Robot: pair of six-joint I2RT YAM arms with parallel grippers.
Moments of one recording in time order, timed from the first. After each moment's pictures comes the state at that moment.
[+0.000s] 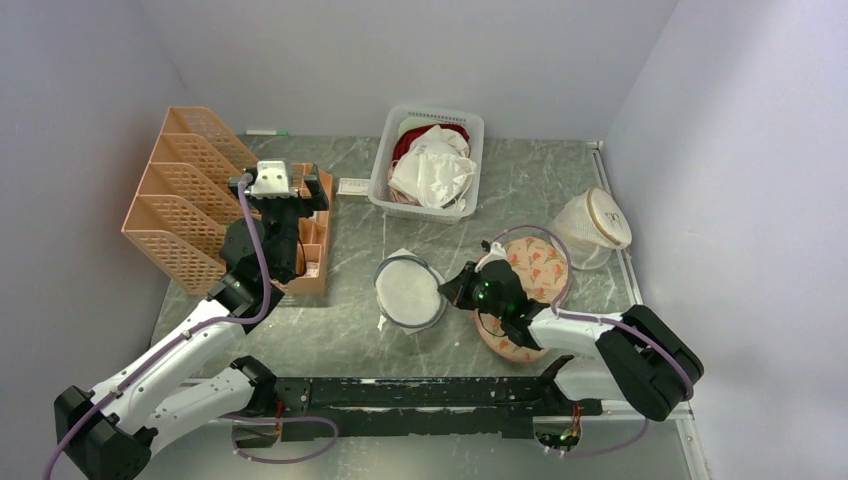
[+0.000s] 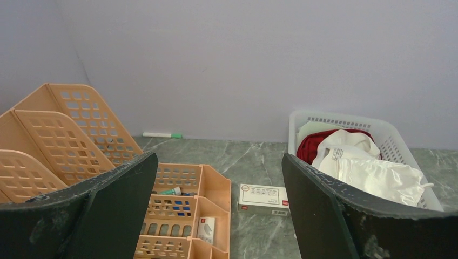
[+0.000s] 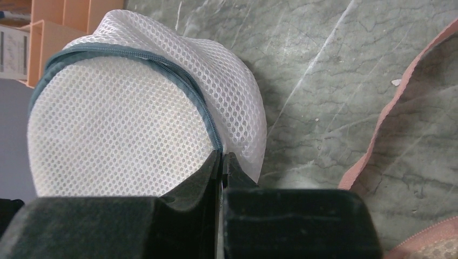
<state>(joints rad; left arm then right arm) -0.64 0.88 0.74 0.42 -0.67 0.15 0.68 1.26 0.27 0.51 -0.02 0.80</state>
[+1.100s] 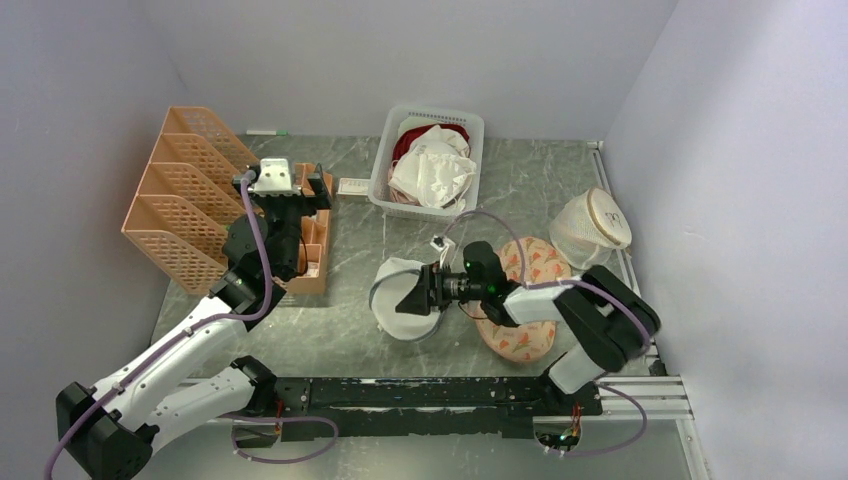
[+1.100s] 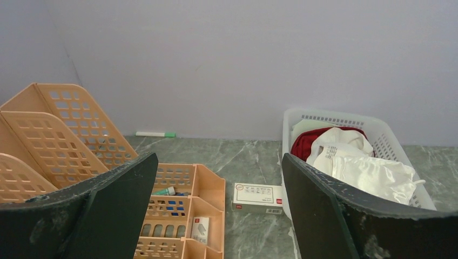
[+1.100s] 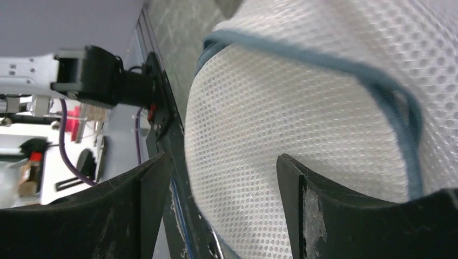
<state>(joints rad) -0.64 0.90 0.76 0.41 -0.65 0.13 0.68 1.49 0.46 0.65 -0.66 0.66</state>
